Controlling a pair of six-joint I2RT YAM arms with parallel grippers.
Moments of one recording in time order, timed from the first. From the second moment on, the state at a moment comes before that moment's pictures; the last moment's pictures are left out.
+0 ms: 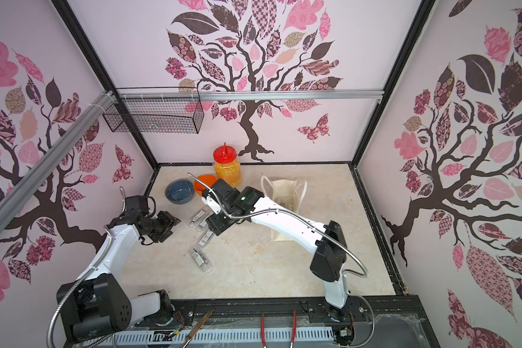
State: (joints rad) left arm 0.24 1.26 0.90 -0.75 0.34 -0.69; right arm 1.00 1.95 1.90 -0.96 -0.14 0.22
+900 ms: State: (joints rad) left arm 0.51 1.34 0.92 -0.75 0.50 -0.73; right arm 1.17 2.50 2.36 -1.17 -0.12 0.27
